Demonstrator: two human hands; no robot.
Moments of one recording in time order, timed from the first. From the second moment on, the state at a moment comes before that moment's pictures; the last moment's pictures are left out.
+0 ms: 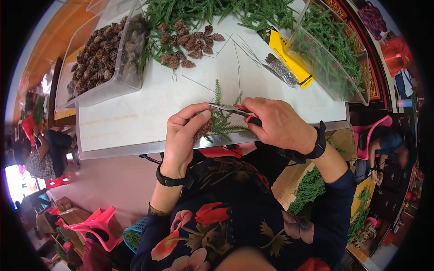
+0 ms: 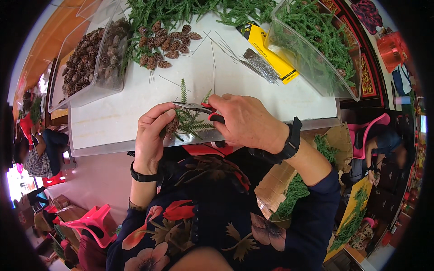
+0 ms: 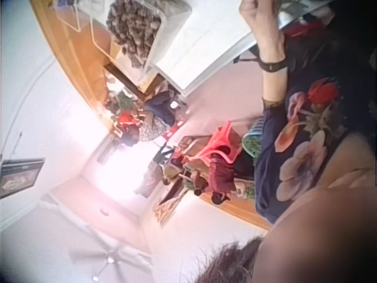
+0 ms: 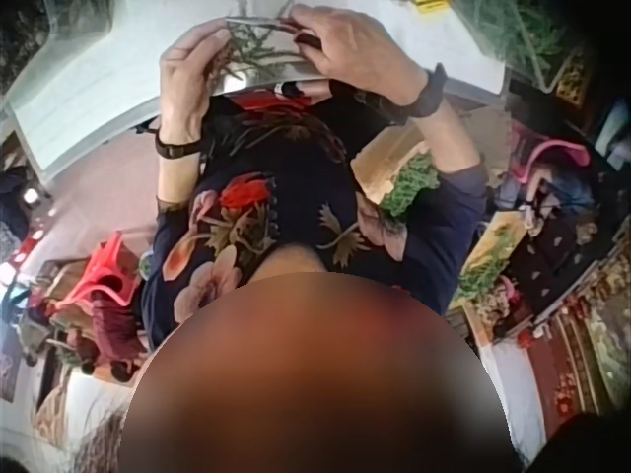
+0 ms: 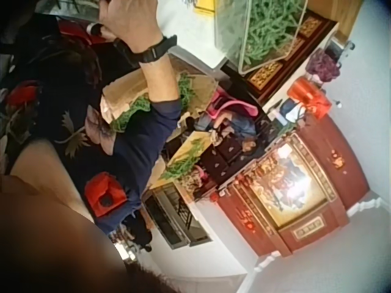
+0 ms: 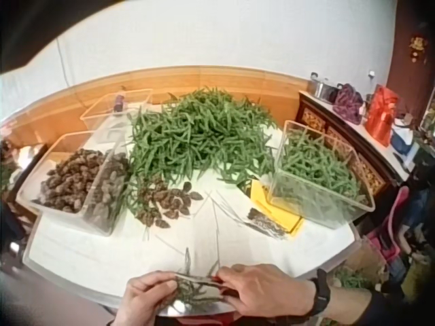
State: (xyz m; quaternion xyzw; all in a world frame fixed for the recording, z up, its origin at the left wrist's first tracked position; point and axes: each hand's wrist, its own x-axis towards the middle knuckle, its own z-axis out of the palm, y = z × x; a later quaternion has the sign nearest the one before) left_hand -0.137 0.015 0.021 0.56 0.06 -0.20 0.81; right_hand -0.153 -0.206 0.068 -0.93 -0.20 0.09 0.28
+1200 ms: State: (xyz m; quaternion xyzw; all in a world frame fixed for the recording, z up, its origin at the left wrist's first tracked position) left_hand -0.139 0.011 0.026 0.58 0.02 -0.16 0.80; right_hand -0.141 -0.207 0.084 -0.80 -0.05 0.40 0.45
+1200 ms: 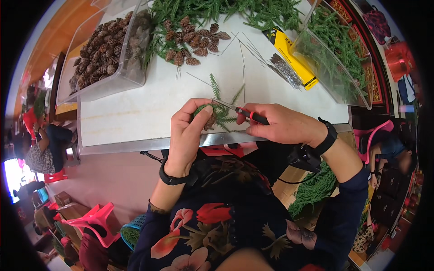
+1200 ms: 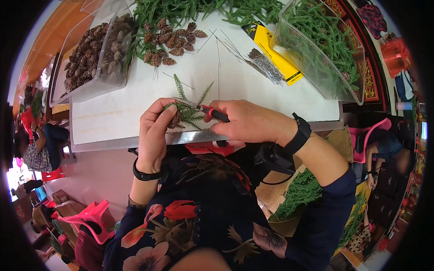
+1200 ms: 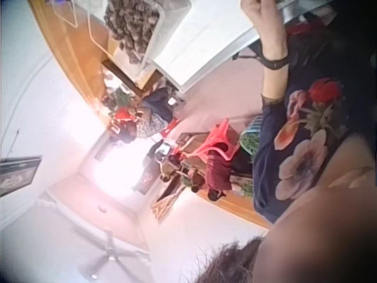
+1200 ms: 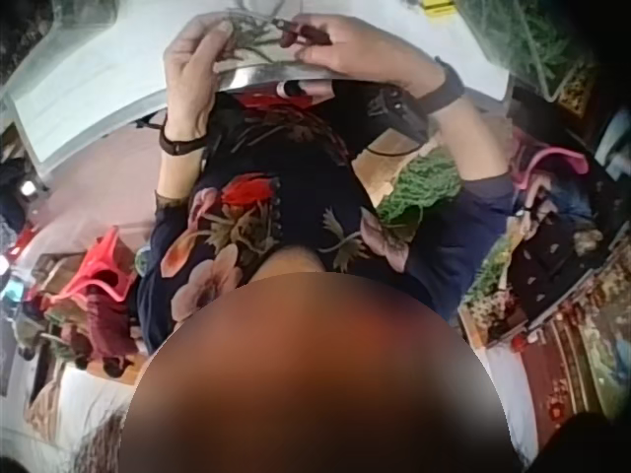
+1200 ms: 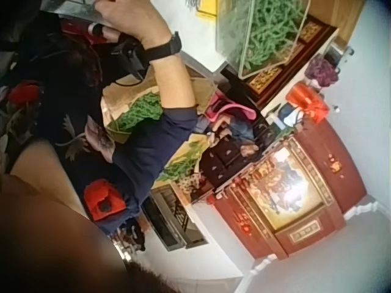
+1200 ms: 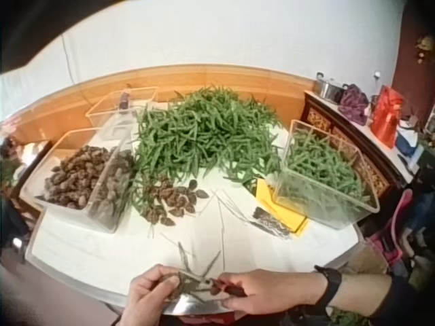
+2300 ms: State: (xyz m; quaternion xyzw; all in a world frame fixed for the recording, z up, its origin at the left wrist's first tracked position) left_hand -0.134 0.017 0.027 0.55 0.00 -0.26 0.79; right_hand -0.141 -0.214 0.082 -0.79 -0.10 0.44 0.41
